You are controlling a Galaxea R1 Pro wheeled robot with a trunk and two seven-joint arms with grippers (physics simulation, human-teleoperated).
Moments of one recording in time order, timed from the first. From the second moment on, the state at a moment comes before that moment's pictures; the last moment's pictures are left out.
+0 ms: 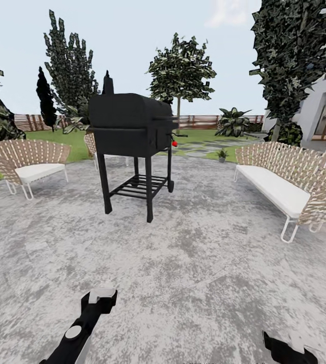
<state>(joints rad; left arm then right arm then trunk) -0.32 0.00 0.00 -0.77 0.00 -0.09 0.00 0.01 -0.01 -0.38 -1.23 0.00 0.29 0.01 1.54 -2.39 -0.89</state>
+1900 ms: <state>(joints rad) -0.32 0.00 0.00 -0.77 0.00 0.03 0.00 0.01 -0.01 -0.38 -1.23 0.00 0.29 0.01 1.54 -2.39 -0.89</state>
